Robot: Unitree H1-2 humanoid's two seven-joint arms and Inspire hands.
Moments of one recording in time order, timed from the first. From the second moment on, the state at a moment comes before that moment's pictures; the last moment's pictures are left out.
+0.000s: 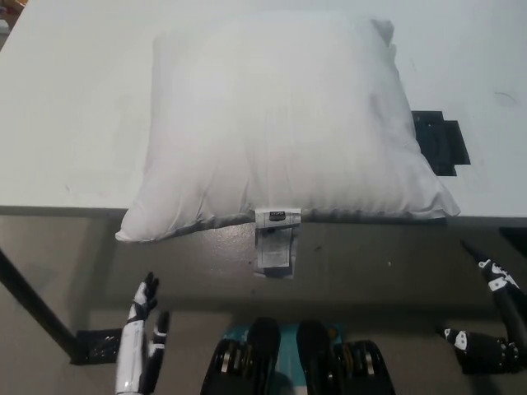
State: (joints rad) left_arm 0.03 0.14 -0.27 0.26 0.16 -0.41 0.51; right_arm 0.00 -0.34 0.07 0.01 -0.38 -0.22 -0.04
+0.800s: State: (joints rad) left_arm -0.31 0.29 0.21 -0.02 -0.06 -0.43 0.39; right_arm -0.27 -0.38 -0.13 -0.27 -0.25 -0.10 -0.01
